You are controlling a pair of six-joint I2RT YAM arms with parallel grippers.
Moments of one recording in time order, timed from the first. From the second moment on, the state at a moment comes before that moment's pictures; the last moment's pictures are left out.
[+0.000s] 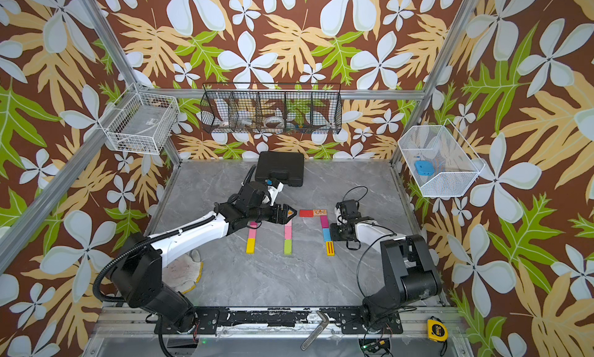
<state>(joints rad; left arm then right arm) -0.68 1.60 1.14 -0.18 0.26 -0.47 0.18 1.55 0.76 -0.35 -0.11 0.15</state>
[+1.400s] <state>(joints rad) -0.68 1.58 1.13 -0.18 0.29 -0.44 0.28 1.37 0.63 -0.46 0.04 0.34</state>
